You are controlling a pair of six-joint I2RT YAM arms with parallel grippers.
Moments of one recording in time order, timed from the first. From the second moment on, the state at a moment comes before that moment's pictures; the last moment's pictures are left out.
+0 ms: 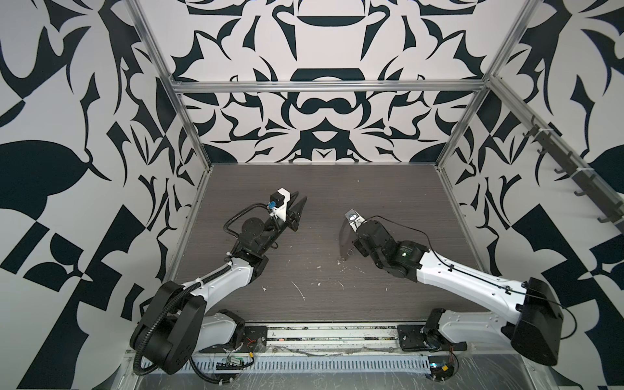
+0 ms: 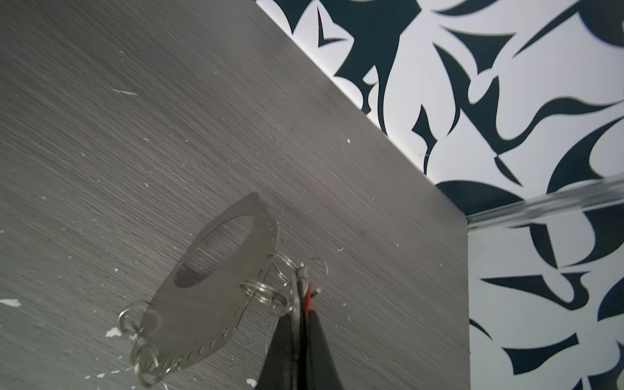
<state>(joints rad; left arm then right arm) -0.49 1.25 0.50 0.97 0.21 -0.03 0.87 1.23 0.84 -0.36 0.59 -0.08</state>
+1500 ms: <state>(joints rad) -0.41 1.13 0.44 0.50 -0.31 0.09 0.45 1.16 0.70 0.01 0.46 0.06</state>
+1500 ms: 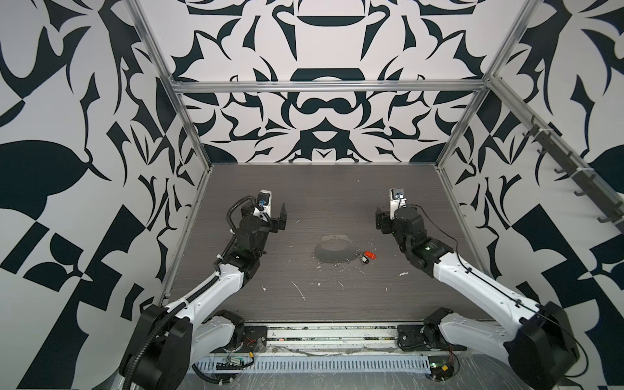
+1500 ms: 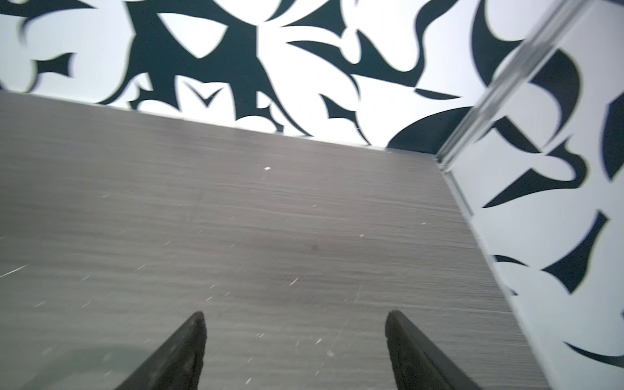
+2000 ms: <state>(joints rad) -0.38 1.65 0.42 0.87 -0.60 0.22 0.17 1.57 0.56 0.36 0.45 -0.05</state>
